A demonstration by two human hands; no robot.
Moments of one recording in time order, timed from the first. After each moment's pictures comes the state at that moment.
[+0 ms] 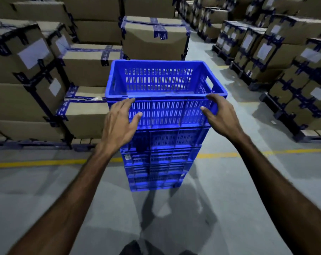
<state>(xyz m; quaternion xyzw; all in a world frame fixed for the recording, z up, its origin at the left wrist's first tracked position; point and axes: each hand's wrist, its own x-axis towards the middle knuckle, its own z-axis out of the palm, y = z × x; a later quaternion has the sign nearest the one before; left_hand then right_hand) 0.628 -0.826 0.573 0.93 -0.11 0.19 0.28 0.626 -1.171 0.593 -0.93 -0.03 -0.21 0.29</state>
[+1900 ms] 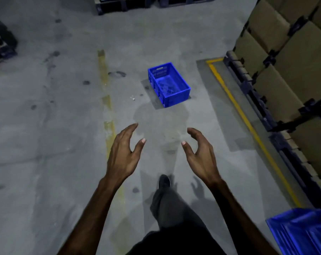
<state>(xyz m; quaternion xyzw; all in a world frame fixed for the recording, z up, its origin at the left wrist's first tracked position) -0.056 -0.284 0.429 0.73 0.56 0.27 0.29 0.187 -0.354 0.411 -0.72 -0.50 0.26 0.40</state>
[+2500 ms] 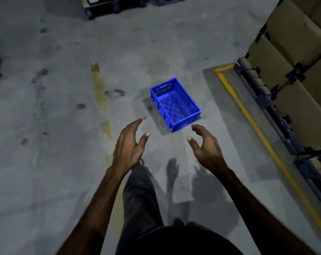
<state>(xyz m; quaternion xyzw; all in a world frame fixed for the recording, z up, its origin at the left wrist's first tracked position) 0.013 0.153 0.407 0.74 0.56 0.22 0.30 0.268 0.060 0.375 -0.74 -0.50 0.26 0.35</state>
